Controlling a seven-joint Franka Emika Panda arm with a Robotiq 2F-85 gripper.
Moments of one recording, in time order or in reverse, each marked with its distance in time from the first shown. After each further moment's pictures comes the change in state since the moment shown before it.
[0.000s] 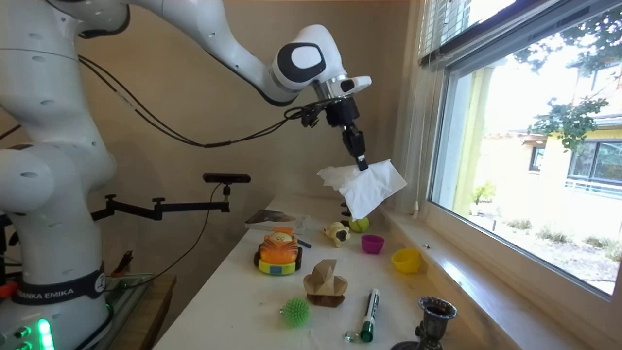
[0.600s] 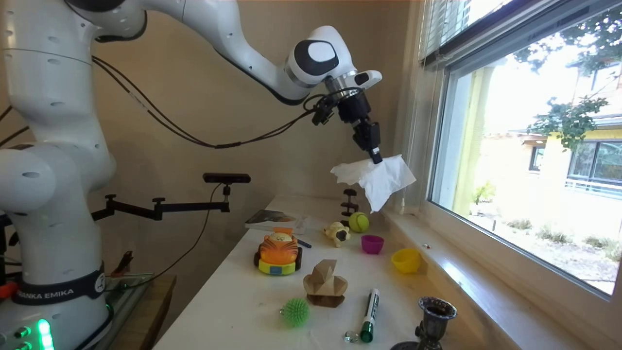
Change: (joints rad) arm 0.015 0.103 0.012 0.165 -0.135 -0.077 -0.036
